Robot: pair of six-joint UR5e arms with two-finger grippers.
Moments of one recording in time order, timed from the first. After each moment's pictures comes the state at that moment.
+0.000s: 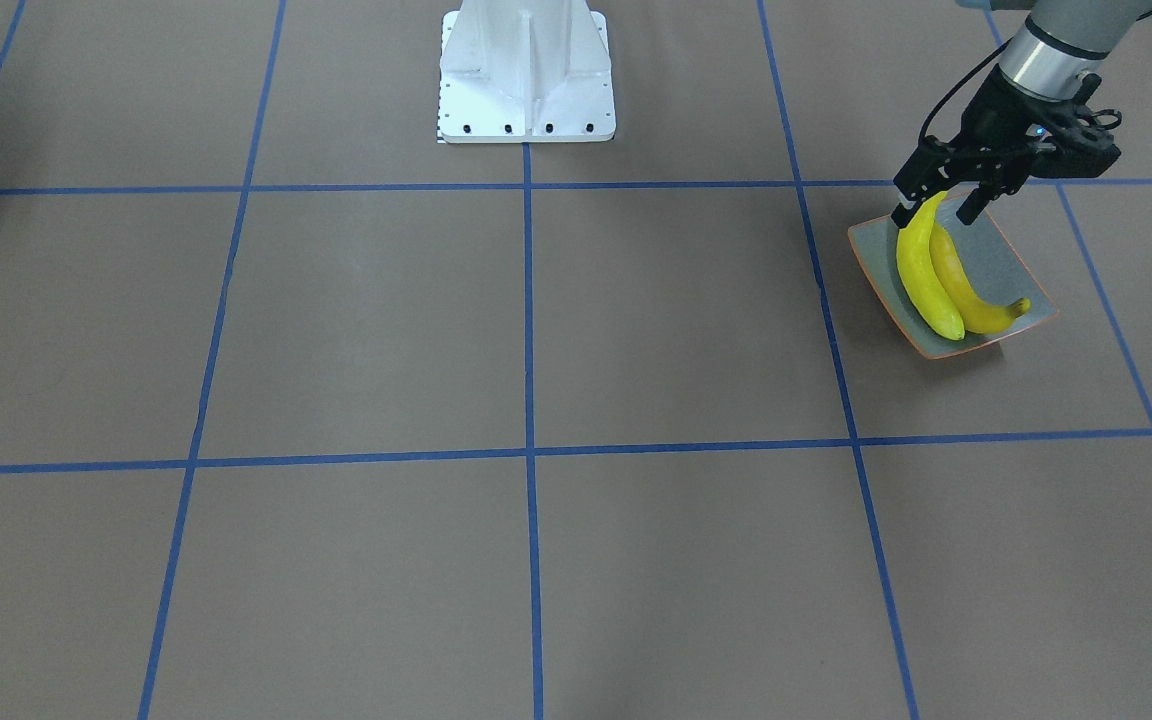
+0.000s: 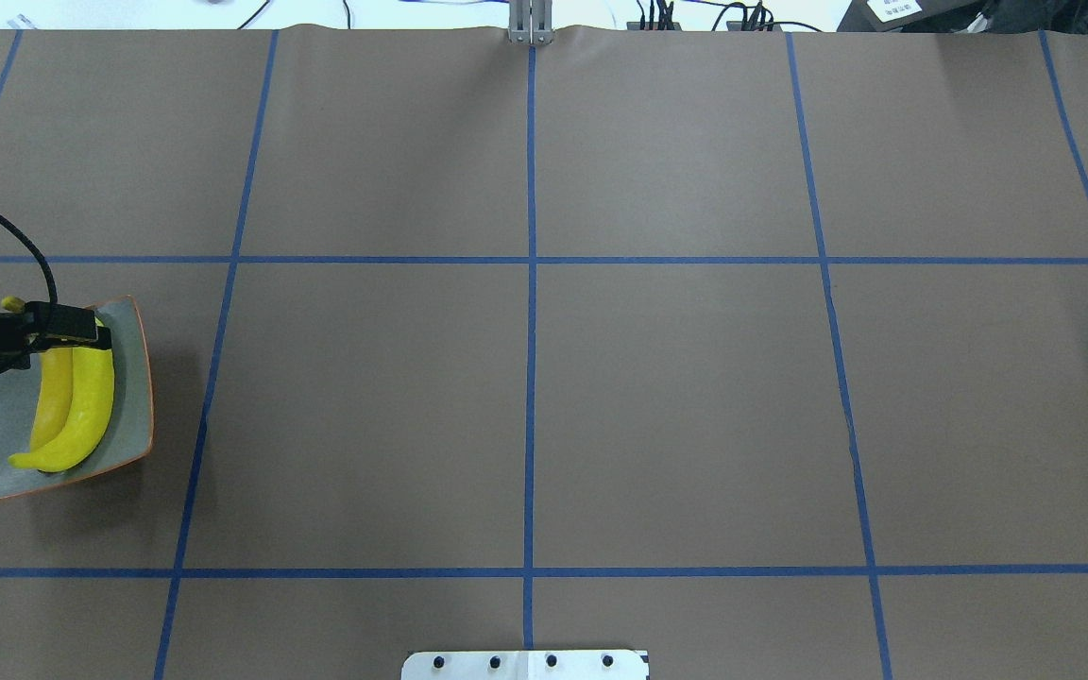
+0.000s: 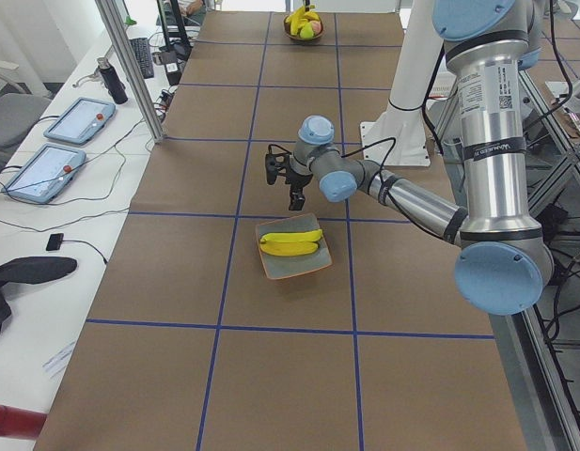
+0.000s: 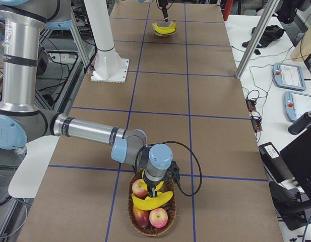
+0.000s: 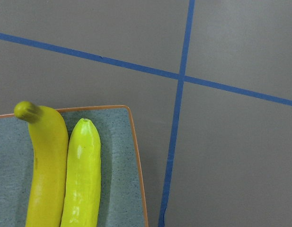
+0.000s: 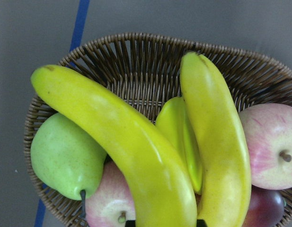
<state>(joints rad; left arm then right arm) -0.85 -1.41 -2.13 -2.08 -2.02 -1.23 1.61 -1.73 1.58 -1.63 2.26 -0.42</state>
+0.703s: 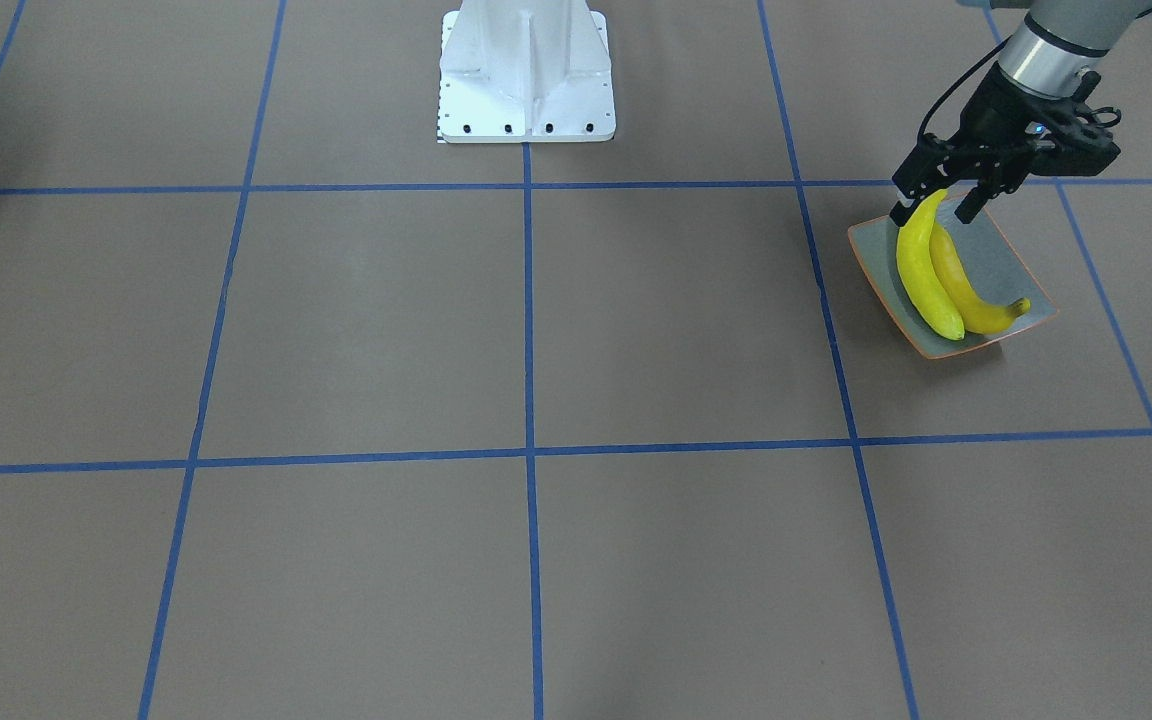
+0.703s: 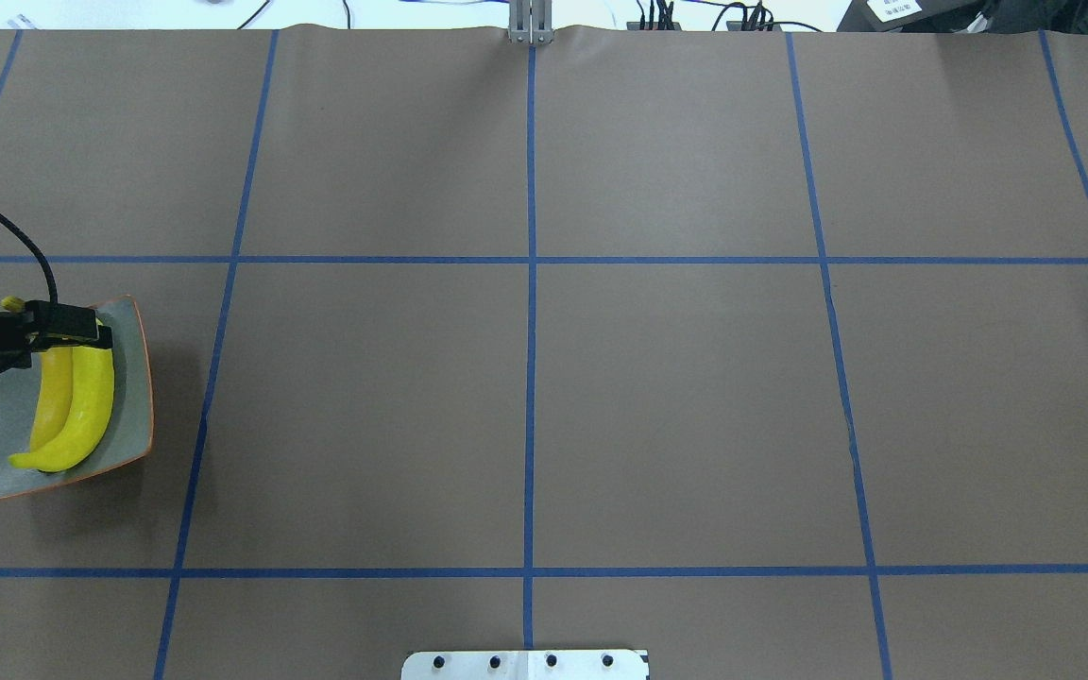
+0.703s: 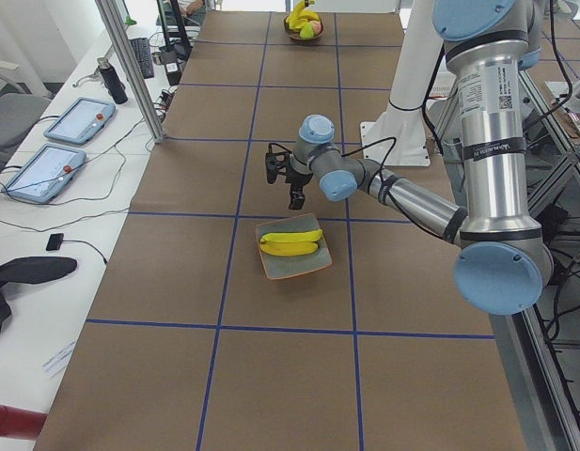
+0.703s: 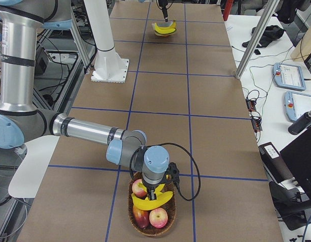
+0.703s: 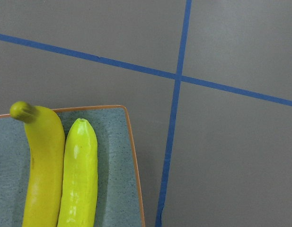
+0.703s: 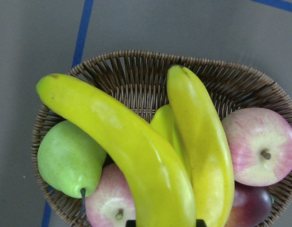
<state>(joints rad) -0.84 -1.41 -2.14 -2.08 -2.02 -1.23 1.68 -1.72 1.59 -1.64 2.30 -0.43</state>
